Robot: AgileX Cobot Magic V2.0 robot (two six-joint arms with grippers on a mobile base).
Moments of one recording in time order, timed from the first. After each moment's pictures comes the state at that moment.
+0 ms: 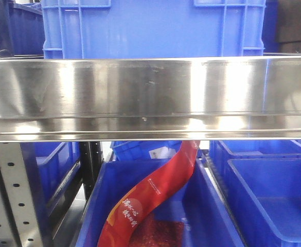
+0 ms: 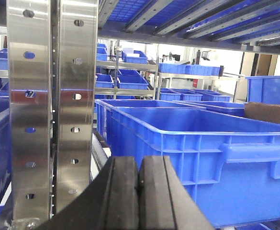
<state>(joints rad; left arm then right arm) -0.23 0.26 -0.52 -0.13 0.18 0.06 0.03 0.01 -0.03 0.05 0.06 -0.01</state>
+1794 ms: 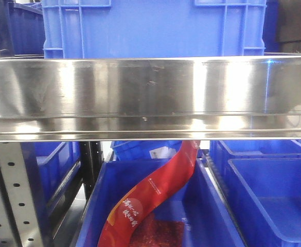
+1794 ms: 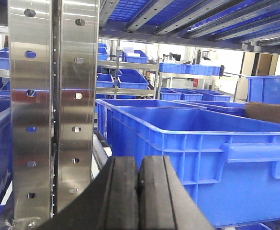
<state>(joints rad) -0.23 0.26 -0.52 -0.13 0.18 0.06 0.03 0.00 0.00 0.03 -0.01 -0.03</state>
